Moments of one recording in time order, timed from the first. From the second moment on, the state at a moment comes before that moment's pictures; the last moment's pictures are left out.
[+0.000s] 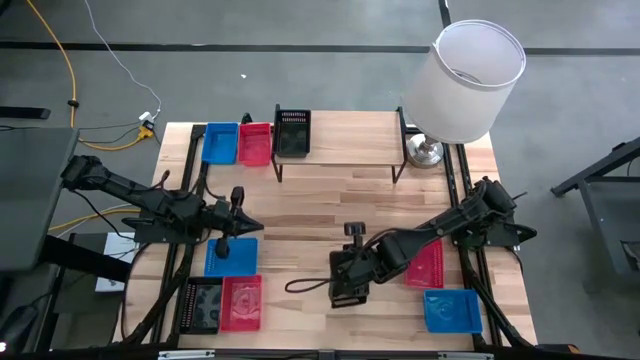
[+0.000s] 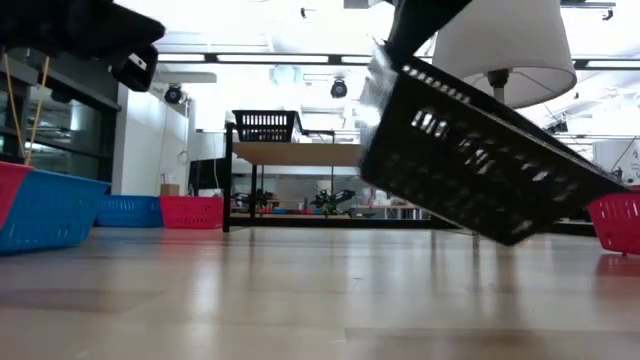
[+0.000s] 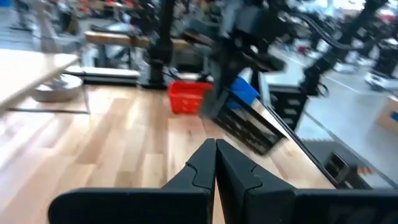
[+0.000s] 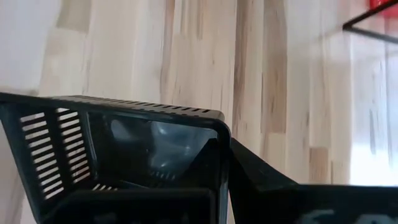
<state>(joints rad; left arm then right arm) -0.20 0.57 0.22 0.22 -0.16 -0.13 0.46 1.88 1.64 -0.99 0.41 0.26</state>
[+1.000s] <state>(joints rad) -0.21 0.54 0.22 0.21 -0.22 -0.08 0.38 1.31 0.85 -0.09 0.44 0.19</state>
